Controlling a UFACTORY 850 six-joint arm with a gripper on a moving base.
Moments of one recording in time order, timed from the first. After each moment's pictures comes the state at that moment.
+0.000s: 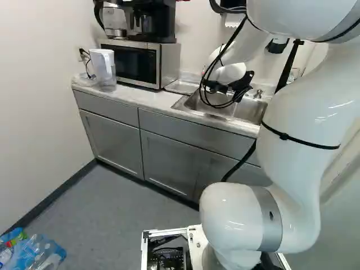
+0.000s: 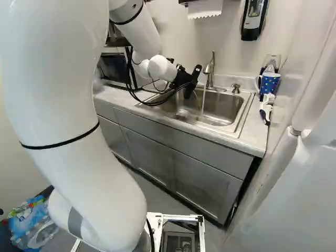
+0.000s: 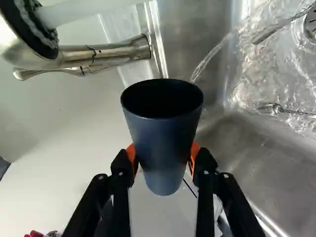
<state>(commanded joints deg) -12.7 -7.8 -55.1 0.0 19.3 108.4</state>
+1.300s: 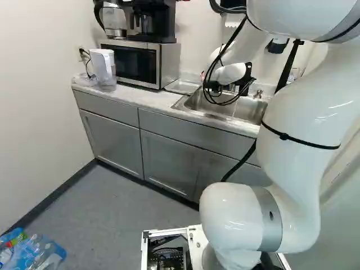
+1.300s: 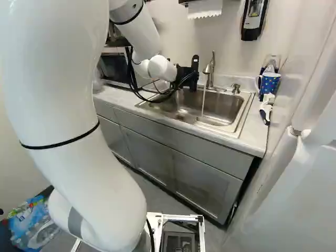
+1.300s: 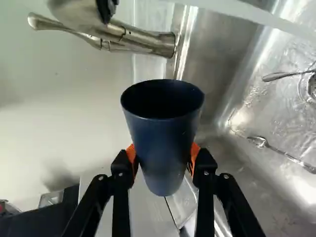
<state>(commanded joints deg) -12.7 -7.8 -55.1 0.0 19.3 86.0</state>
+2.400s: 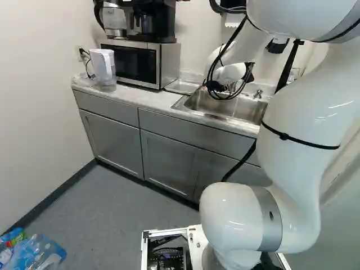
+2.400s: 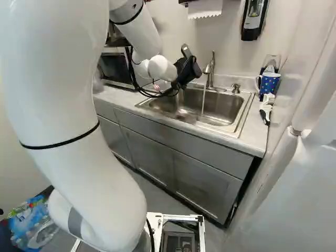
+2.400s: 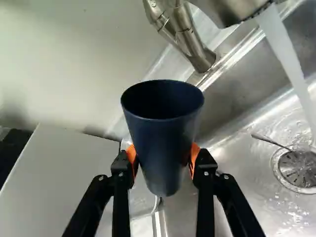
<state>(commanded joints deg) -12.7 -7.8 -55.1 0.0 19.3 52.9</state>
